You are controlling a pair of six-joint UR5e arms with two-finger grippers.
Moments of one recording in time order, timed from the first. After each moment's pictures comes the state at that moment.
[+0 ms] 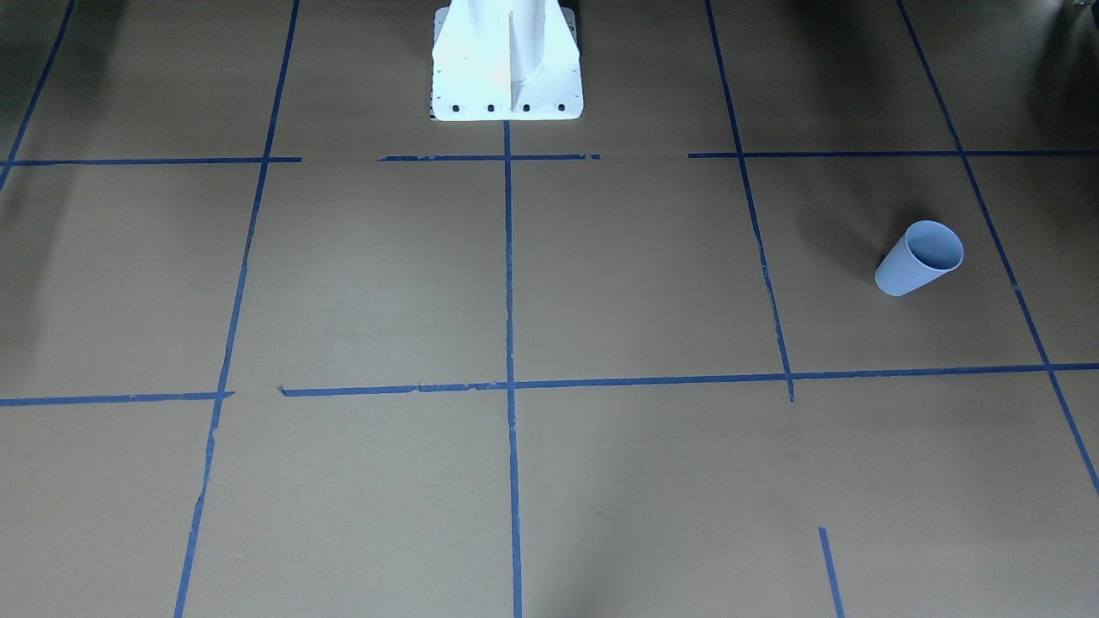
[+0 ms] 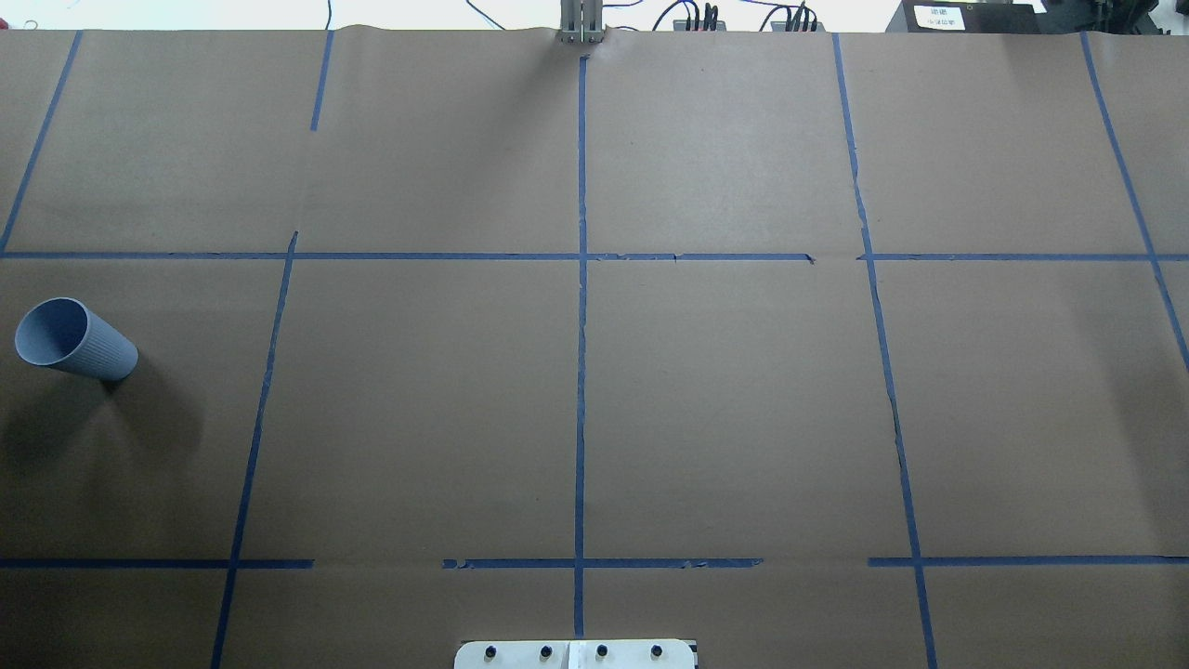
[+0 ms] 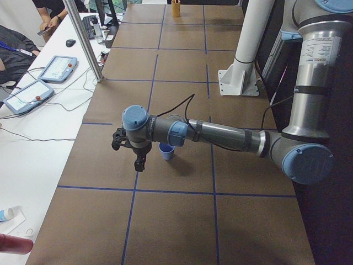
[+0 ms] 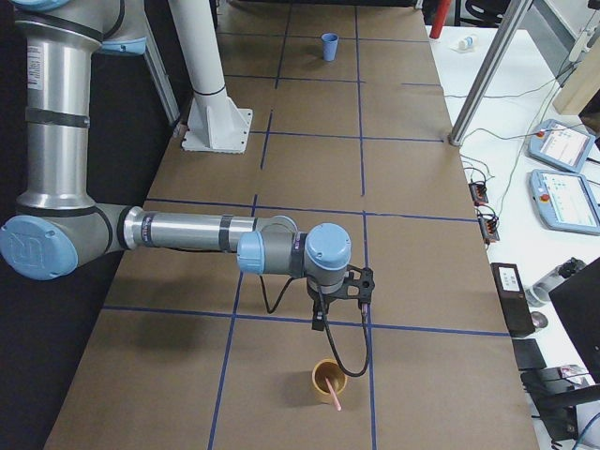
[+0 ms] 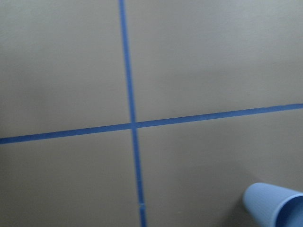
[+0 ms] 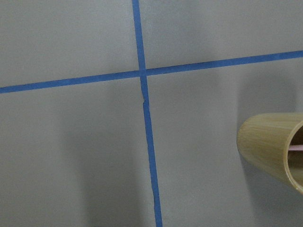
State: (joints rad) left arm -1.44 -1.61 -1.71 -1.61 -2.42 -0.14; right arm 1.59 -1.68 1.68 -1.55 2.38 0.13
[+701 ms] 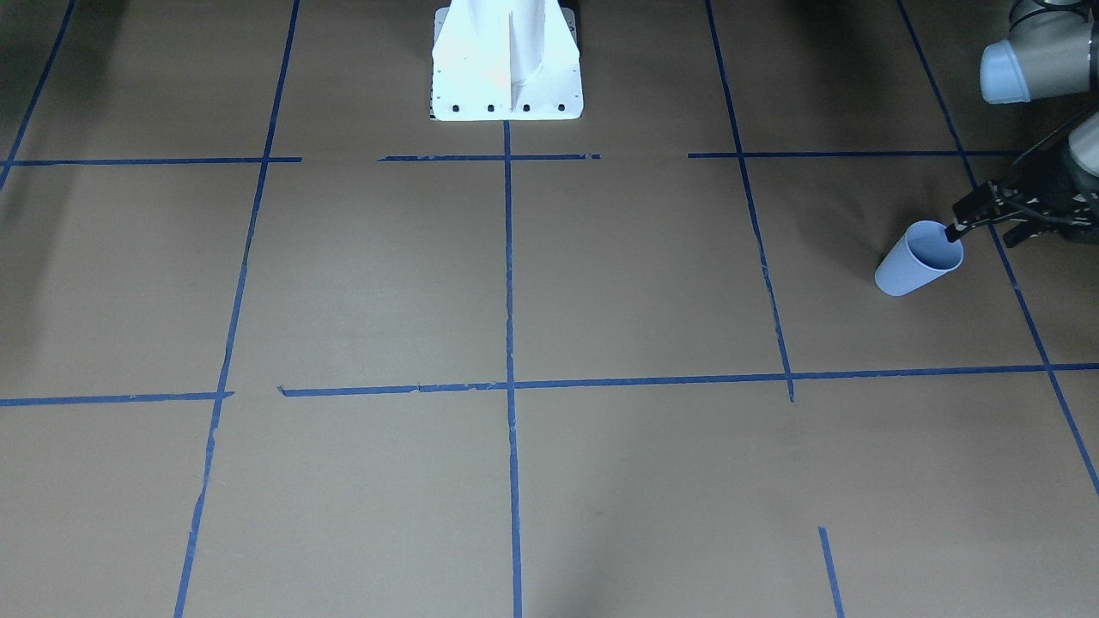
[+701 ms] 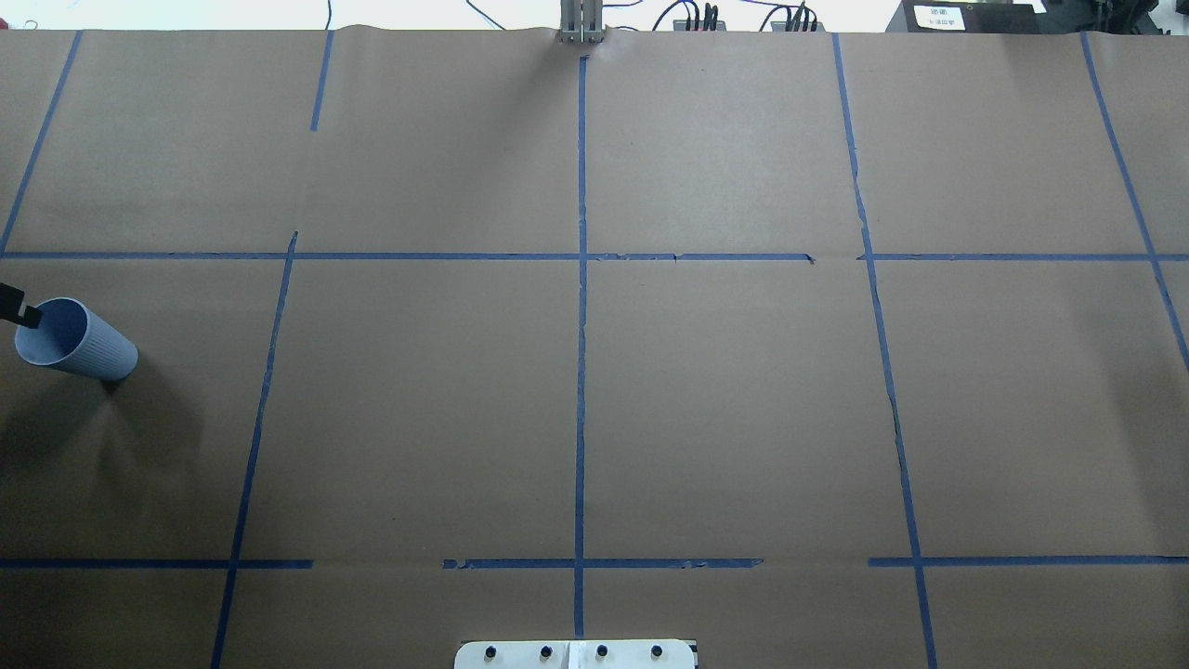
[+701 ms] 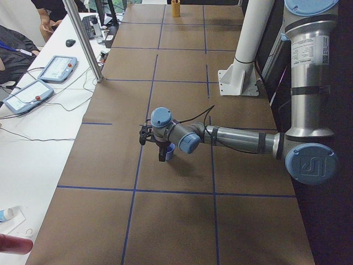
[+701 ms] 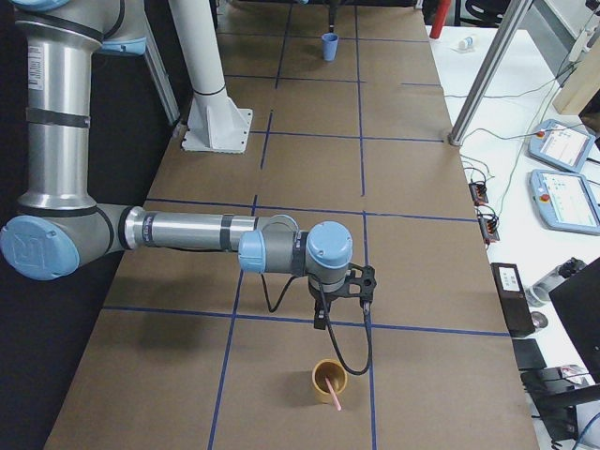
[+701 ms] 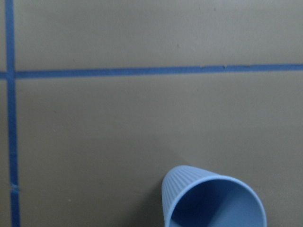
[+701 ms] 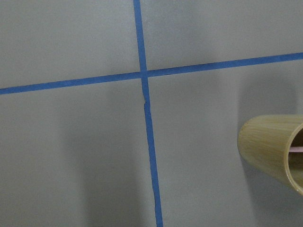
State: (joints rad) left arm -1.16 -1.47 -1.71 -2.04 -2.35 -0.59; right arm 1.59 -1.68 1.68 -1.55 2.38 0.13
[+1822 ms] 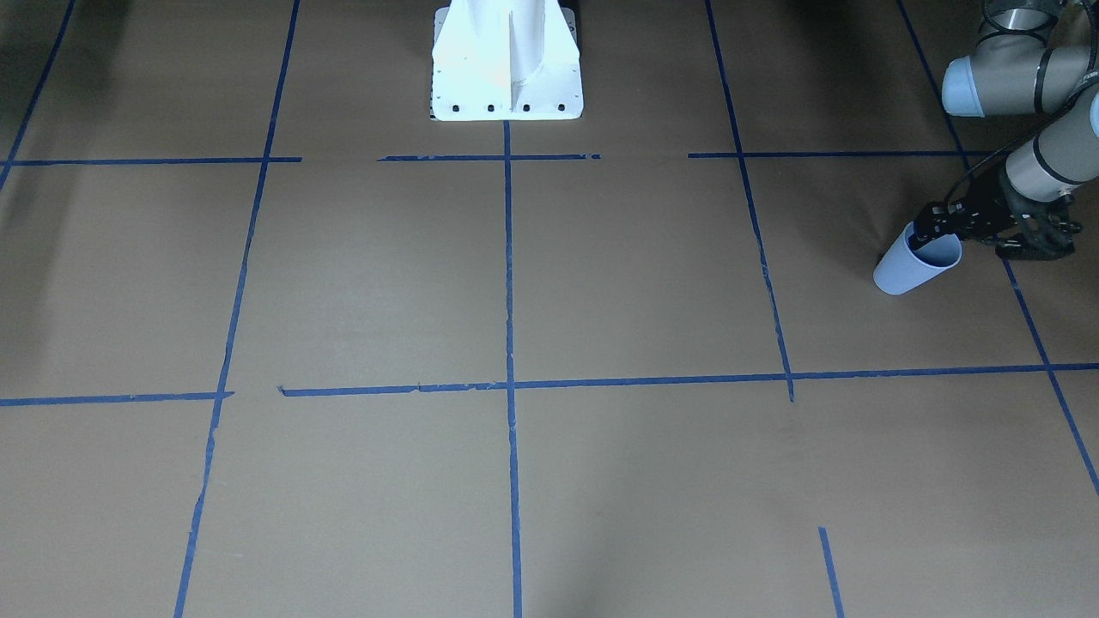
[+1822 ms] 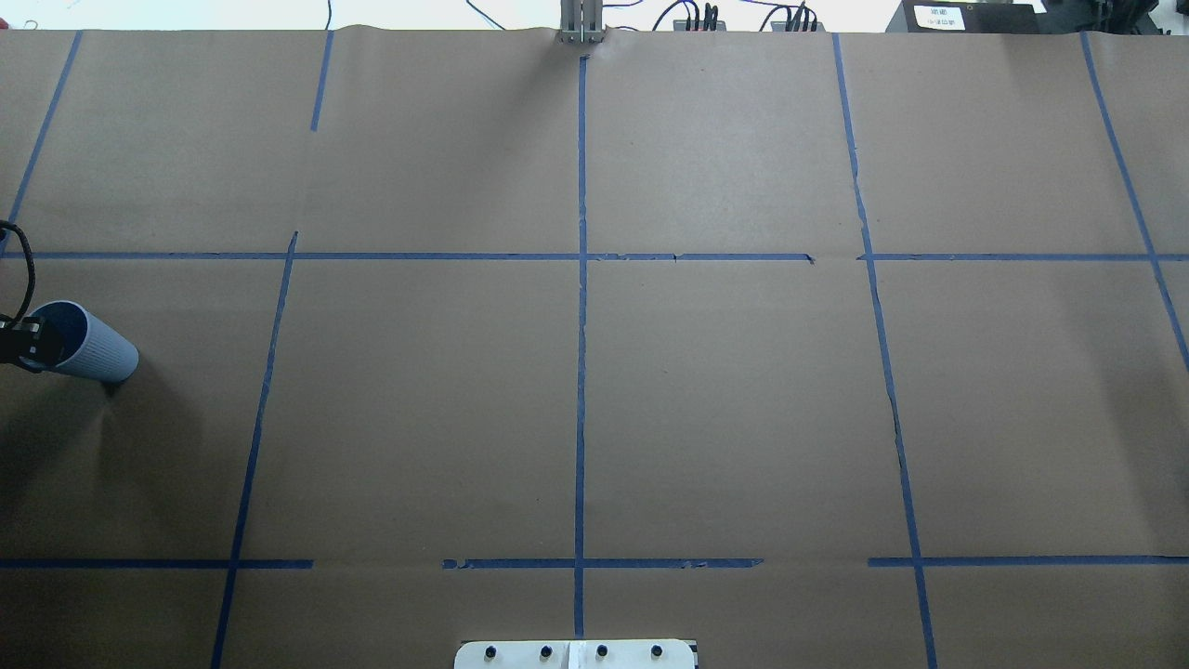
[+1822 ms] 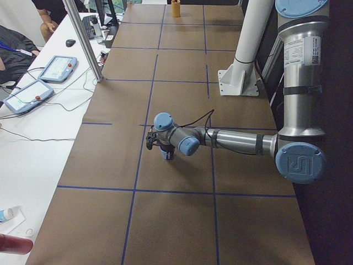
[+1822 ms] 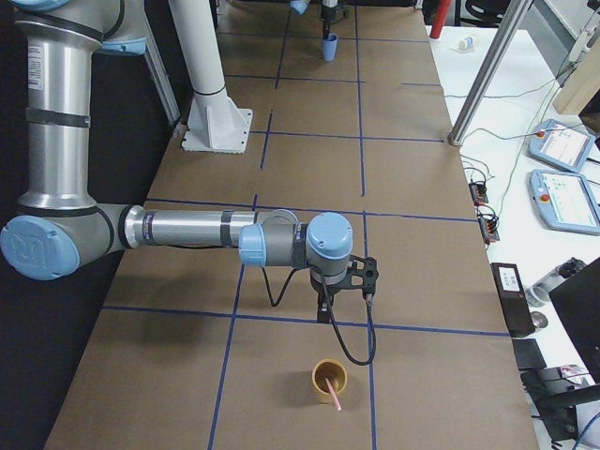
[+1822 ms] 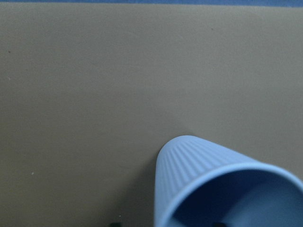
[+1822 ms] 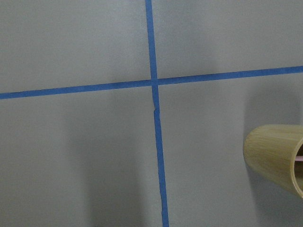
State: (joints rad) left arm -1.06 -1.48 -1.67 -2.05 -2.35 -0.70; right arm 1.59 -1.68 1.71 -1.55 2.38 0.12
